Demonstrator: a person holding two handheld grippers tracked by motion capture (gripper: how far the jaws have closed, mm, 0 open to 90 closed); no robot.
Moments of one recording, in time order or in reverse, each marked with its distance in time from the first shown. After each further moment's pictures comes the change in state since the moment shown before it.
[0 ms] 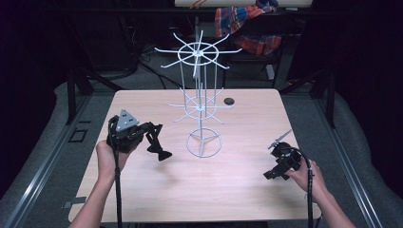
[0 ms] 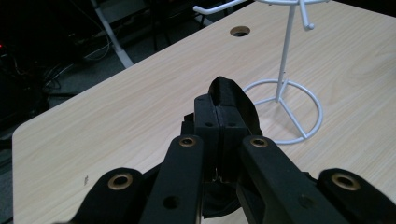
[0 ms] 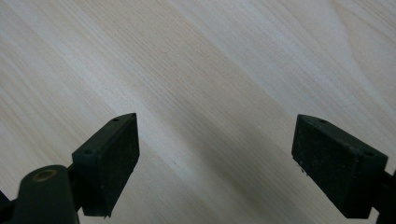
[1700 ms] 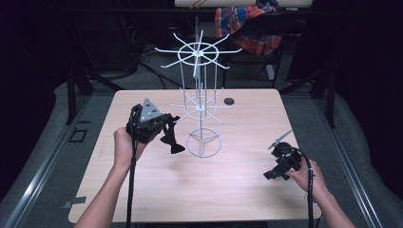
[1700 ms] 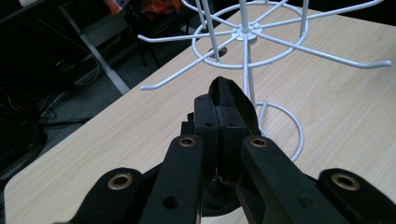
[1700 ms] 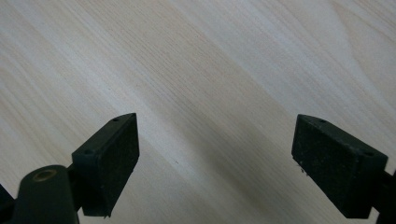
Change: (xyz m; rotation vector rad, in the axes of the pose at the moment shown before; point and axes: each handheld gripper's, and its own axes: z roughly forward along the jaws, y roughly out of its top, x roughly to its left) left arm -0.029 0.049 0.016 -0.005 -0.036 0.128; right arm 0.000 -0.001 -0.002 -0.007 0.006 0.002
